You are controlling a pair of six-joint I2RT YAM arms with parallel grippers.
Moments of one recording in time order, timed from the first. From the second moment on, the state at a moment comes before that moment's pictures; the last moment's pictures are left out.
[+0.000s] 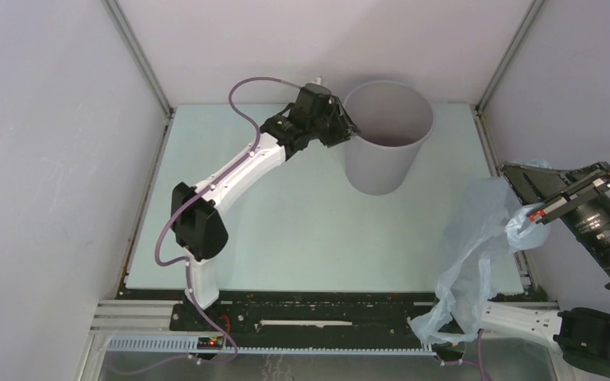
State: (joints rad) left arm -0.68 1.92 1.89 -0.49 0.05 -0.94; right arm 1.06 0.72 1.88 -1.05 0.62 0.49
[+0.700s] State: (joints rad) left arm -0.63 1.89 1.95 -0.65 0.08 -0.93; right arm 1.06 0.93 2.09 -0.91 0.43 0.42
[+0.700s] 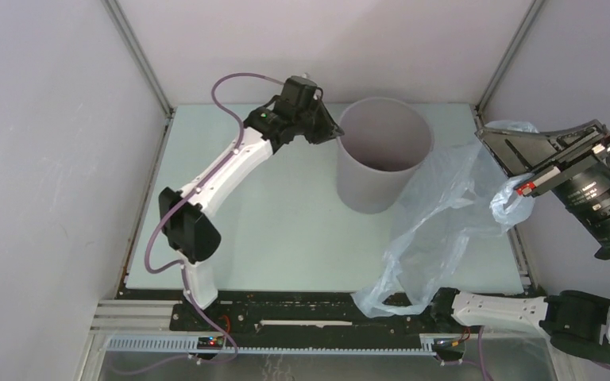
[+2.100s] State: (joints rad) left arm -0.53 1.26 1.25 -0.56 0.12 -0.96; right arm 1.01 1.46 2.44 -0.24 0.19 1.16
